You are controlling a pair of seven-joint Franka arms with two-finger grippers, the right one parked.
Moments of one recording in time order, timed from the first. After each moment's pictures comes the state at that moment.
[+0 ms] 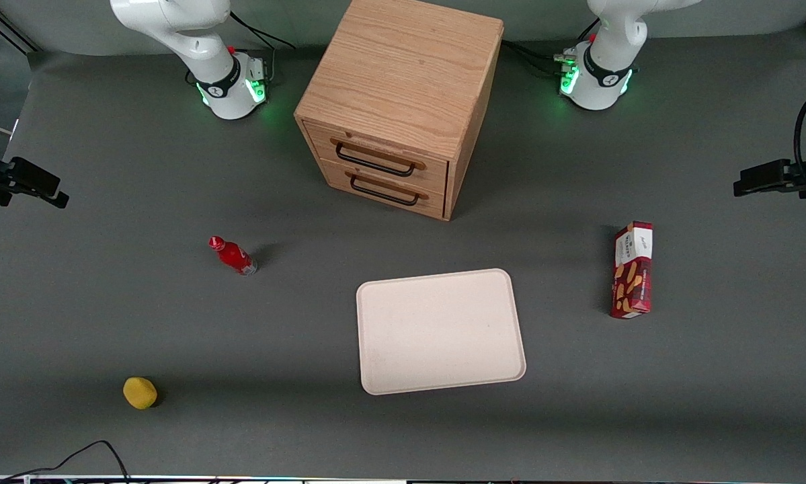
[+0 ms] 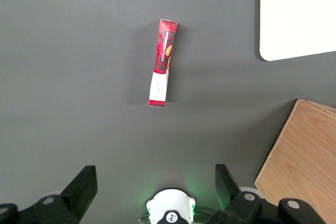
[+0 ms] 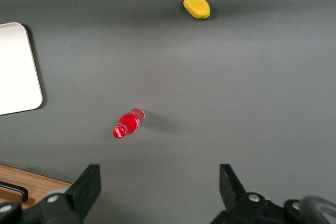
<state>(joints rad) 0.11 0.28 -0.11 -1.13 0.00 1.18 0.04</state>
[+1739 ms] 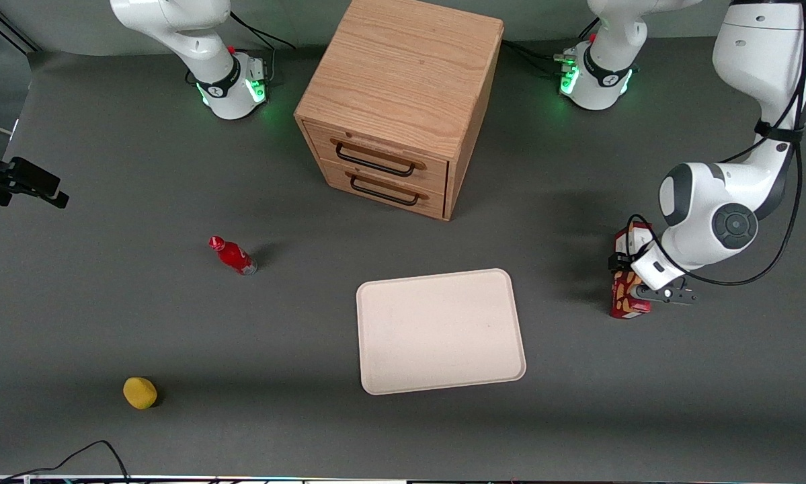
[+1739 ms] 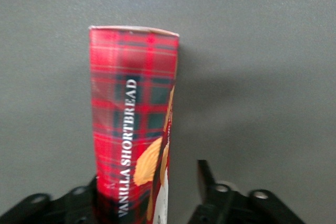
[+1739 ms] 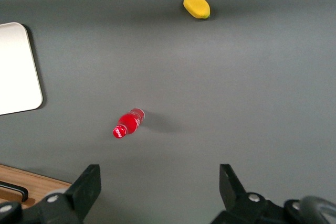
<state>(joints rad) 0.10 0.38 -0.12 -2.10 0.04 2.42 0.09</state>
